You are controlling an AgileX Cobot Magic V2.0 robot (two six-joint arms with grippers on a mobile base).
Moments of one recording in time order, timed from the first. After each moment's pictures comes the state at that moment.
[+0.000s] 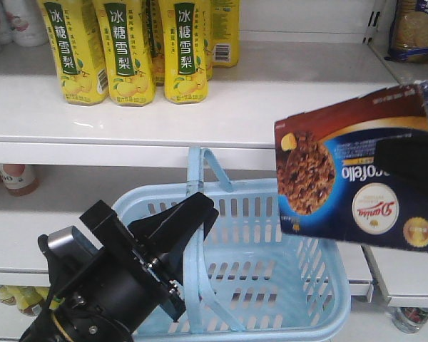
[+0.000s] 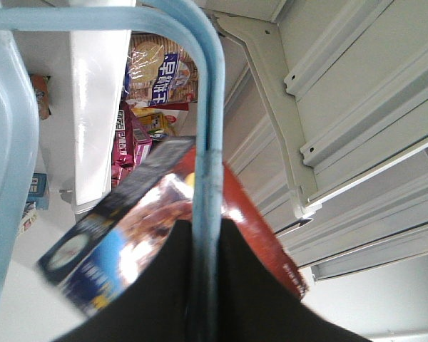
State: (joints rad) left arm -1.12 1.35 -0.43 -0.44 -1.12 -1.48; right arm 0.70 0.82 -1.10 -0.22 0.87 0.60
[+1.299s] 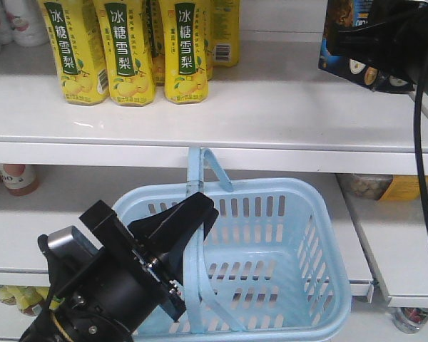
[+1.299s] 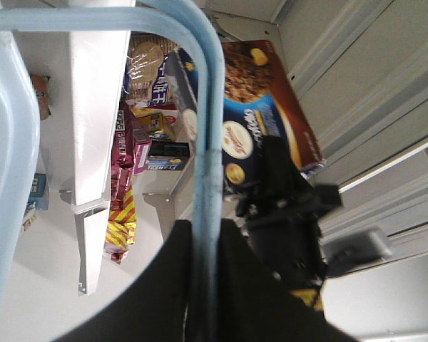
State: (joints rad) left arm -1.12 1.35 -0.43 -0.44 -1.12 -1.48; right arm 0.62 1.18 -1.10 -1.48 0.67 1.56
